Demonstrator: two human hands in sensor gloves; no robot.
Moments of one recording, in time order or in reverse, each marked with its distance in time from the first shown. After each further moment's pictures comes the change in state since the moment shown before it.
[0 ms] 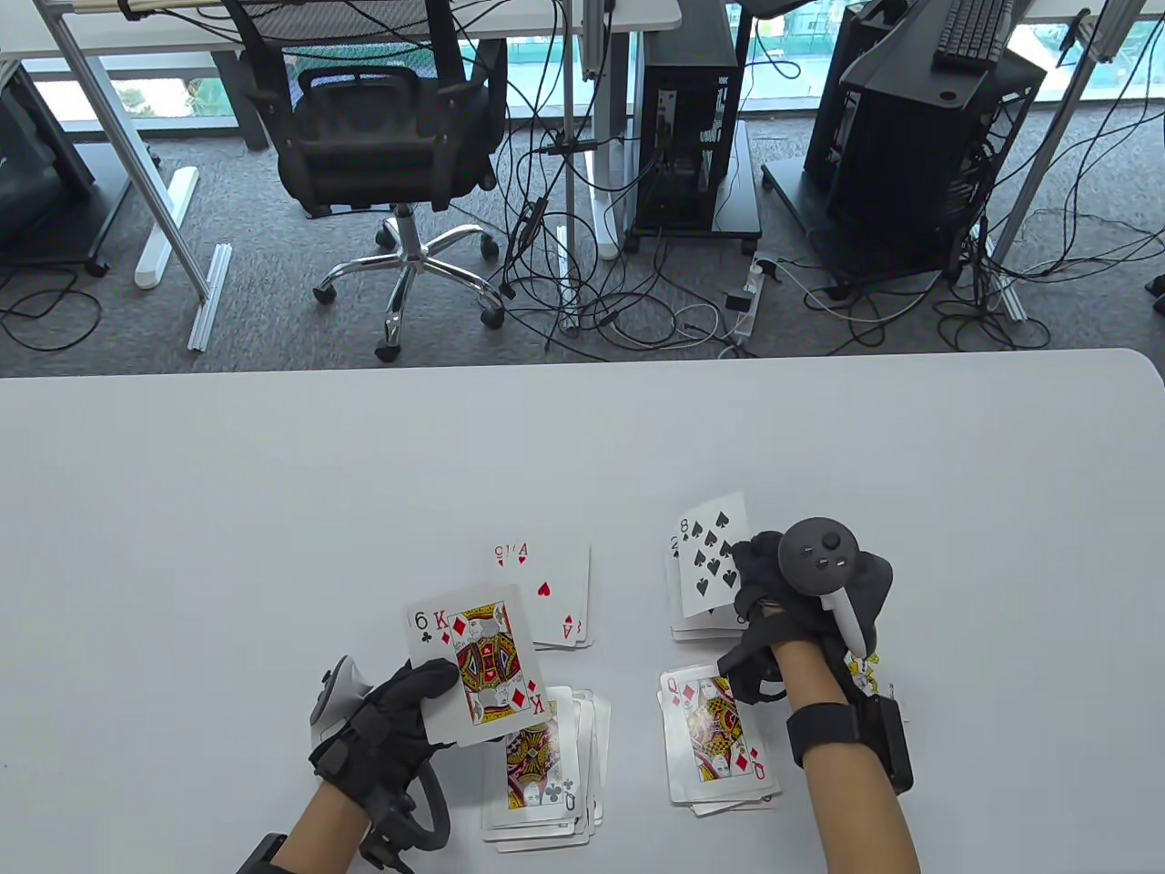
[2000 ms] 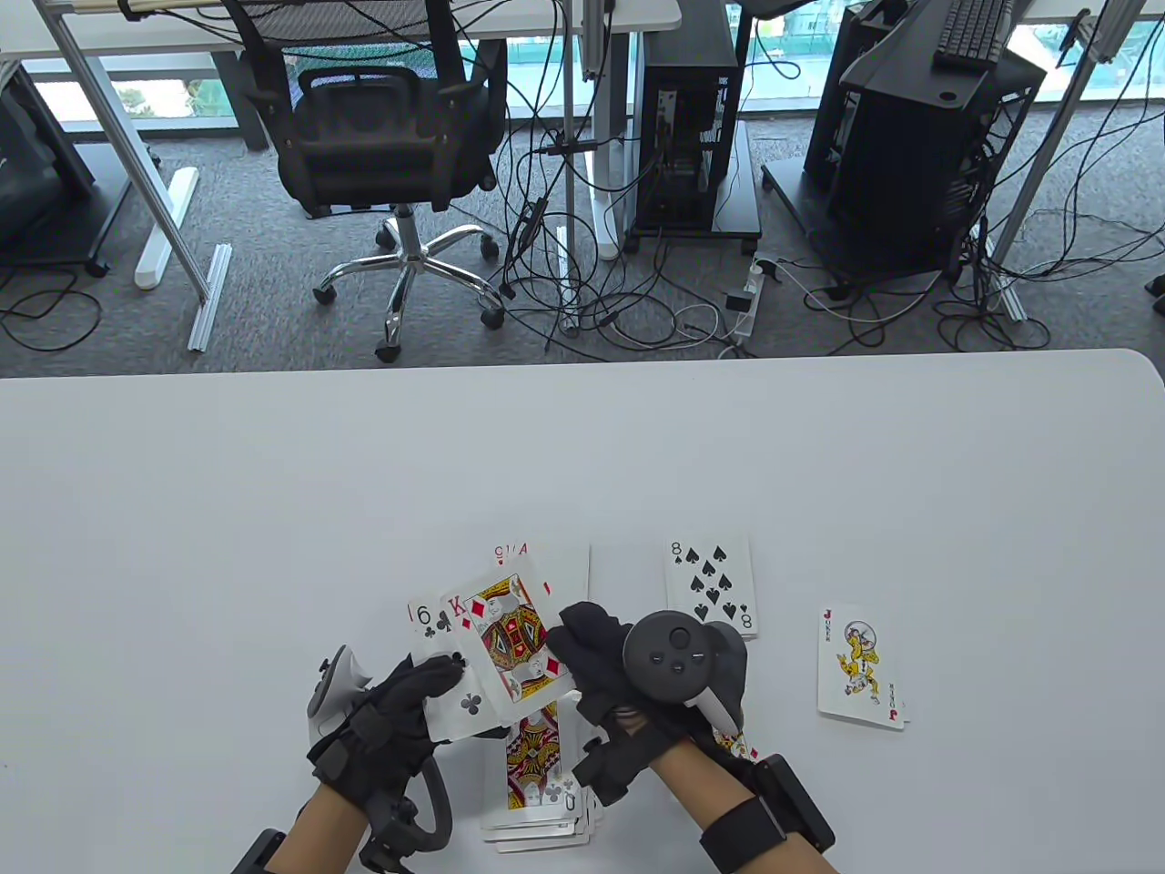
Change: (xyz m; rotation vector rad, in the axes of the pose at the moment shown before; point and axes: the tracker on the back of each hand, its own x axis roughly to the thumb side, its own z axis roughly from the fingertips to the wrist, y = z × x) left_hand 0.016 -0.020 -0.005 -0.069 -0.048 -0.051; right_hand 0.128 0.041 0.116 0.105 -0.483 -0.234
